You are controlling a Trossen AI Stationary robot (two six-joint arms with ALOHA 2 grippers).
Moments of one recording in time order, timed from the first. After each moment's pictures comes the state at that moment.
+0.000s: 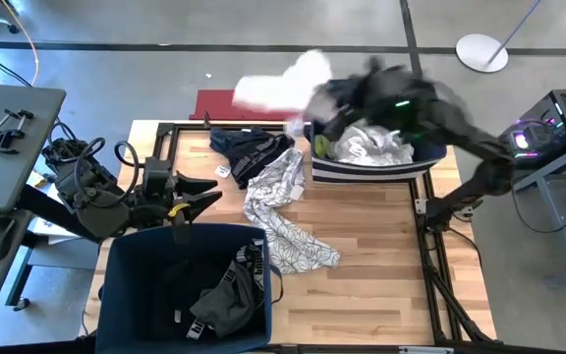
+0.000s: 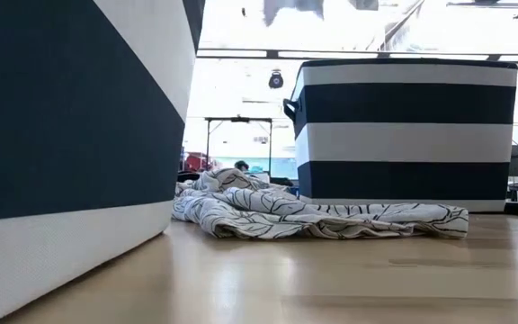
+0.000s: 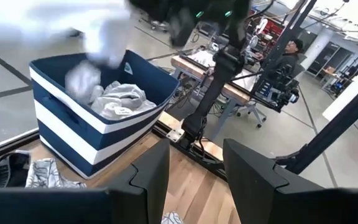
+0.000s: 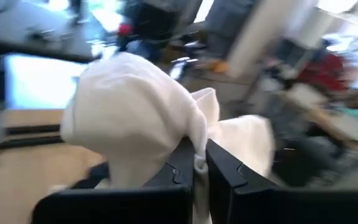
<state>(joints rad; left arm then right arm) -0.70 1.27 1.71 -0.81 -1.05 -0.74 -0.17 1.47 1.93 -0.63 0.50 -0.33</state>
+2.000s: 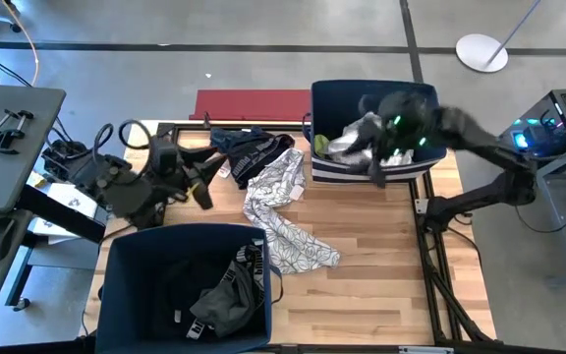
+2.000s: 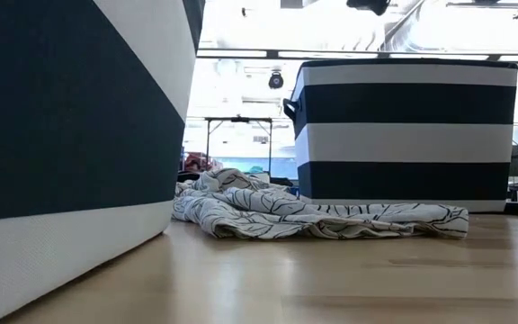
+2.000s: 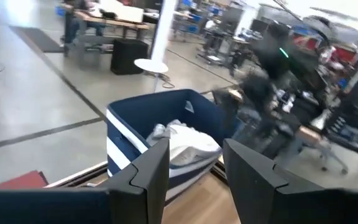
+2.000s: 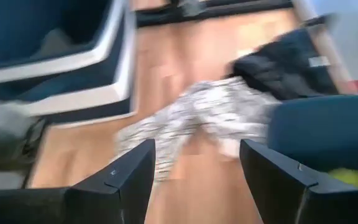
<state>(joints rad) -0.52 1.27 1.69 -0.75 -1.19 -0.62 -0.29 1.25 1.55 -1.03 -0.30 -0.09</state>
